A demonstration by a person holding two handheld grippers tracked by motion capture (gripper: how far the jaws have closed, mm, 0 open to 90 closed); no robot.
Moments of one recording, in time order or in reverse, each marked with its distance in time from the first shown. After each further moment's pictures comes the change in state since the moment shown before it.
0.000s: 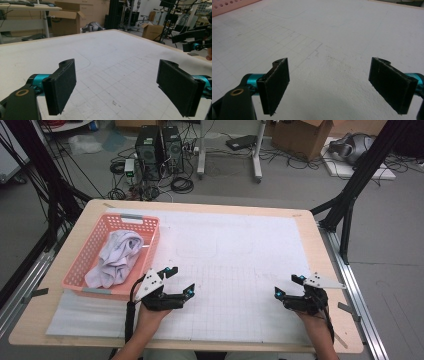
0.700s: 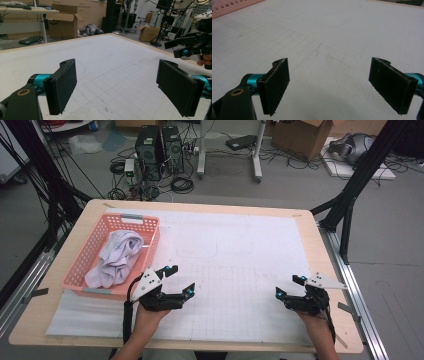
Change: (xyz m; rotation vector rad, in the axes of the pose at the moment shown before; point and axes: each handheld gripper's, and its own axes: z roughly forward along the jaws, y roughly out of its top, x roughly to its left) left arm -0.008 0.021 -0.009 -0.013 -0.016 0.015; right arm 0.000 0.000 -0.003 0.002 -0.001 0.011
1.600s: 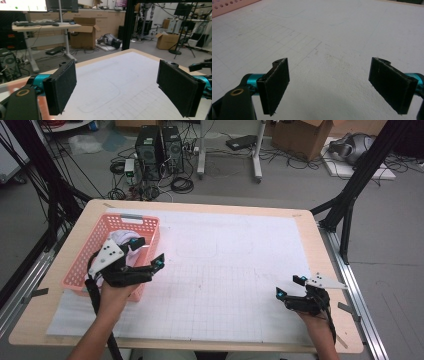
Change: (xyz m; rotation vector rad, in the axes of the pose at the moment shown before) left arm 0.058 0.078 -0.049 -0.041 0.130 0.028; right arm -0.002 -0.001 -0.001 0.006 0.001 -0.002
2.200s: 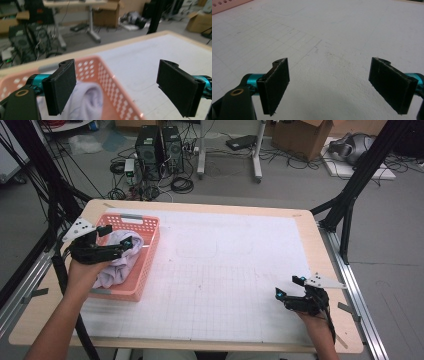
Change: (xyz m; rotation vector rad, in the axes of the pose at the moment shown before) left arm 0.089 0.008 -0.012 0.216 0.191 -0.024; right arm 0.001 -0.001 0.002 0.016 0.000 0.003
